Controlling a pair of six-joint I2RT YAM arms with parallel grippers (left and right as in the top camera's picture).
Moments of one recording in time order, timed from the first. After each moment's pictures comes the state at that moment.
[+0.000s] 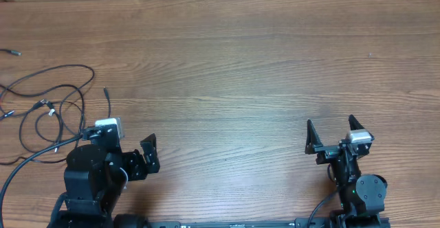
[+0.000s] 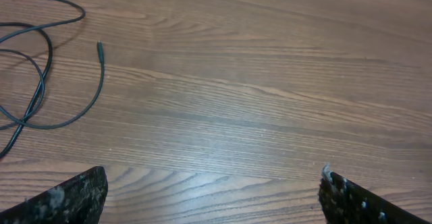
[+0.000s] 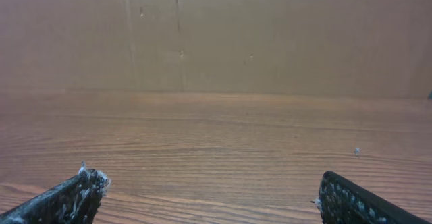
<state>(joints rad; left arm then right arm) -0.08 0.55 0.87 -1.00 0.03 -0.26 0.09 0.01 0.02 -0.03 -0.03 0.02</state>
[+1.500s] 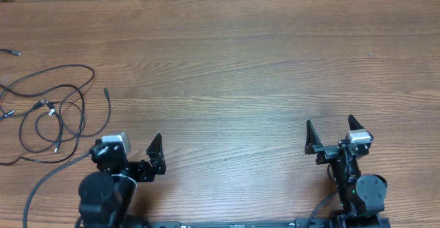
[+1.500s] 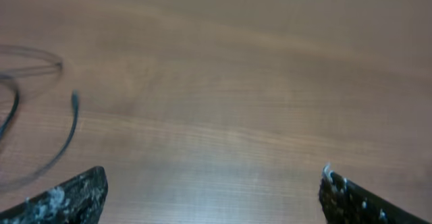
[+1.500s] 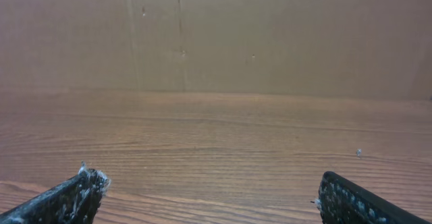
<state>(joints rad) -0.08 0.19 0.45 -0.59 0.05 -0.25 0.09 0.01 0.02 -0.03 -0.04 0.02</state>
